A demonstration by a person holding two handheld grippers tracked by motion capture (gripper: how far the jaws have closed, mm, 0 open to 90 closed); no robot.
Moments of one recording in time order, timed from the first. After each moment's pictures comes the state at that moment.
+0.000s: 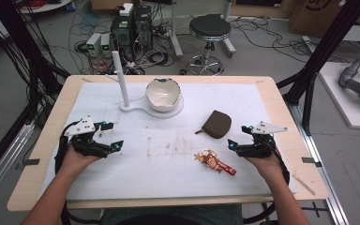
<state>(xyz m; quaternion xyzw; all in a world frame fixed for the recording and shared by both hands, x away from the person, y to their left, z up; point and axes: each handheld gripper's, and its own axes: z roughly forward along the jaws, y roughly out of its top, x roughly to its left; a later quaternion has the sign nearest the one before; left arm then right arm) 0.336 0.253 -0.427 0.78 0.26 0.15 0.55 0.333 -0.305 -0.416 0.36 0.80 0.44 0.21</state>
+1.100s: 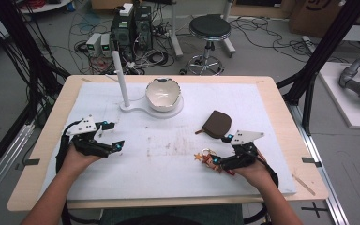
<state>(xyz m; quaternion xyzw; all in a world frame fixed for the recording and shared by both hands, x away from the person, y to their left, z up) 0.339 0.250 -0.427 0.79 0.25 0.15 0.54 0.317 -0.253 -0.425 0.25 0.86 0.41 0.15</state>
